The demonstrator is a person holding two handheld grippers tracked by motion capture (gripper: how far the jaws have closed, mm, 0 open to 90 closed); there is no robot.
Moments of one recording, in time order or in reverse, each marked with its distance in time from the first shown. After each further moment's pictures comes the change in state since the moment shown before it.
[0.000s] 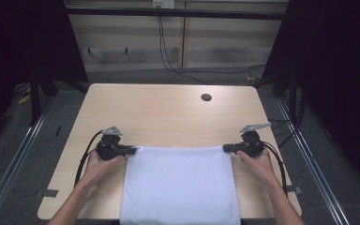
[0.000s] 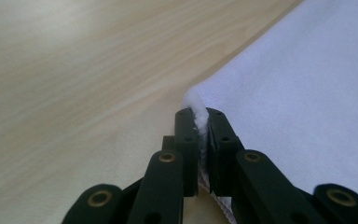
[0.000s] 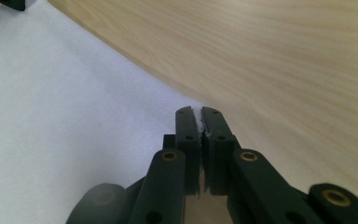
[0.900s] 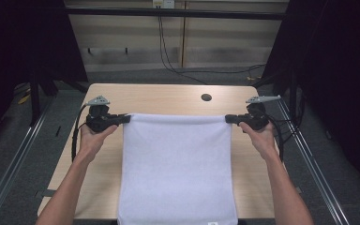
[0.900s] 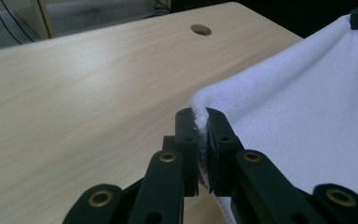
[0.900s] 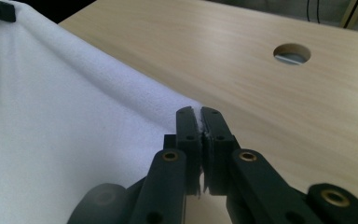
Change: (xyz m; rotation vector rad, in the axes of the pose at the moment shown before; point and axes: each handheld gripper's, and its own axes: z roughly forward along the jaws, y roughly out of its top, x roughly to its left) left arm 0.020 0.074 -0.045 -0.224 0.108 -0.024; right arm -0.008 0.081 -0.032 -0.169 -0.071 -0.037
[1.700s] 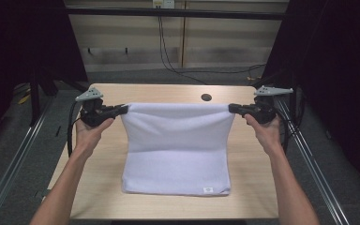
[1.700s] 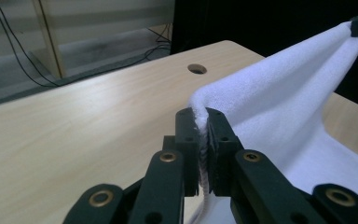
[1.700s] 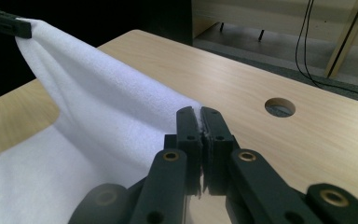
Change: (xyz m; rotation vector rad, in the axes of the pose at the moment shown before) left arm -0.010 0.012 -0.021 -0.090 -0.021 0.034; right arm 0.015 0.024 -0.031 -0.125 0.001 -0.058
